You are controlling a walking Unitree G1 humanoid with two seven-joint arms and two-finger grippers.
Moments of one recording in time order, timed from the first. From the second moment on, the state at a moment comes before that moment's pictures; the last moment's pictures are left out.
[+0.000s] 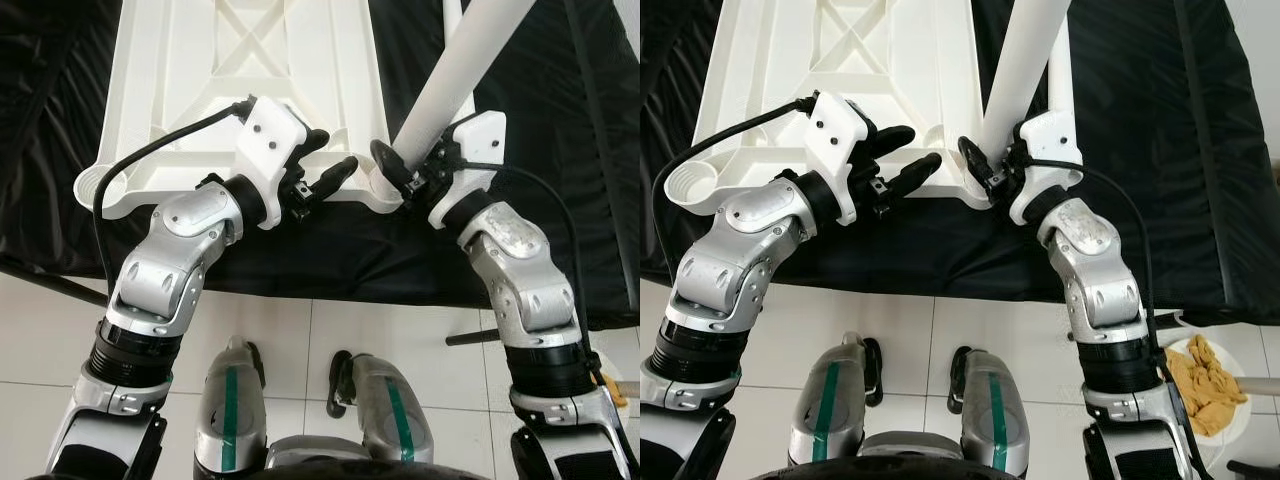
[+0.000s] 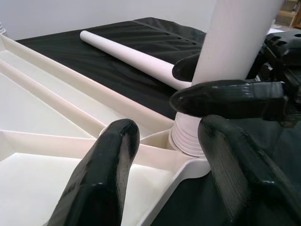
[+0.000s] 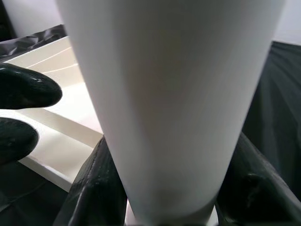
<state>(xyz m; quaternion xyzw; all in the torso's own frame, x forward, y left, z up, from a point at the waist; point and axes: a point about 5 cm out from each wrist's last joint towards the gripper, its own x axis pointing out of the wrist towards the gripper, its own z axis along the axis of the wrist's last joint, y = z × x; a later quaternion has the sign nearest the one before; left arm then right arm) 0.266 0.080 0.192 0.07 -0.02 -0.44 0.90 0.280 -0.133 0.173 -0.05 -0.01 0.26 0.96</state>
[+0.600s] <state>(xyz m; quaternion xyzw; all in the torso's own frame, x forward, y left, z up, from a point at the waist) 0.263 0.078 0.196 0.06 -0.03 -0.45 0.89 0.288 -0.134 0.173 -0.01 0.01 0.25 0.97</state>
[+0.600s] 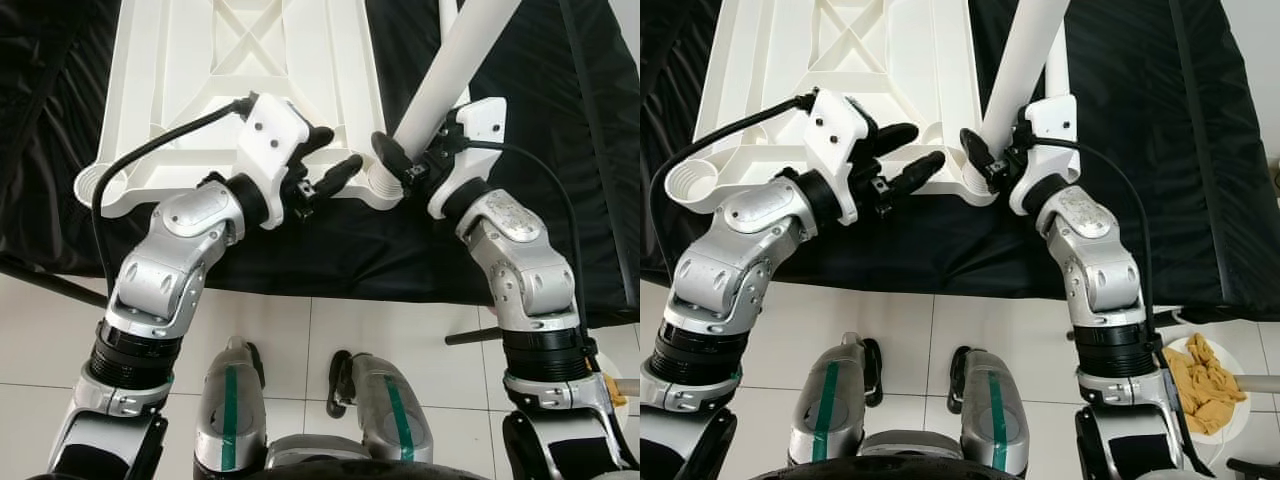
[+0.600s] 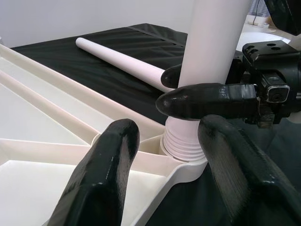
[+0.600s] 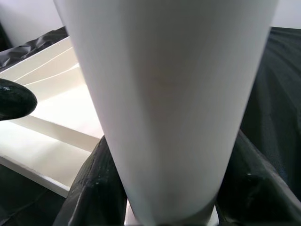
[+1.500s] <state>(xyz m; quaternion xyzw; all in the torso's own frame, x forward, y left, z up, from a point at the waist) 0.262 0.076 0.197 0.05 -0.02 -0.45 0.89 0.309 -0.114 0.166 0.03 -0.07 -0.01 1.00</state>
